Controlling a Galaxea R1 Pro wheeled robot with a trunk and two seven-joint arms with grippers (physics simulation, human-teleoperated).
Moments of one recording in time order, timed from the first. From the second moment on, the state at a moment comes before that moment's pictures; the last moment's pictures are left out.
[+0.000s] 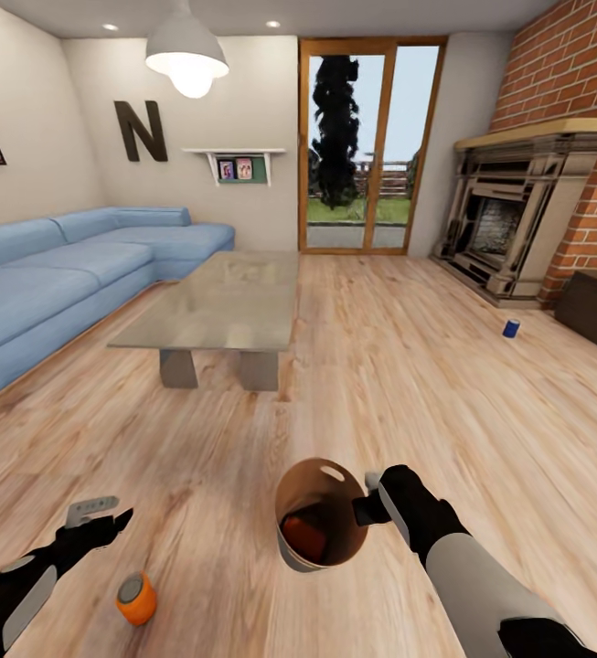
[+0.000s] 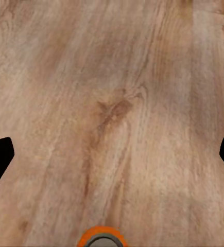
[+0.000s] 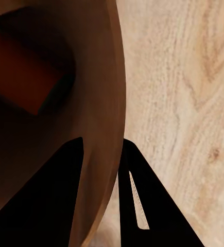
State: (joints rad) left arm -0.45 0.40 -0.09 -0.63 0.48 0.07 -0.20; right arm -0.76 0.10 0.04 -0.55 0.13 0.83 0.13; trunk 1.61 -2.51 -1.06
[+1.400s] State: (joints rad) left arm -0.46 0.27 -0.42 -0.44 0.48 0.07 0.04; right arm -0.87 0.11 0.04 -0.56 0.14 1.04 0.09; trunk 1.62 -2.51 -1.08
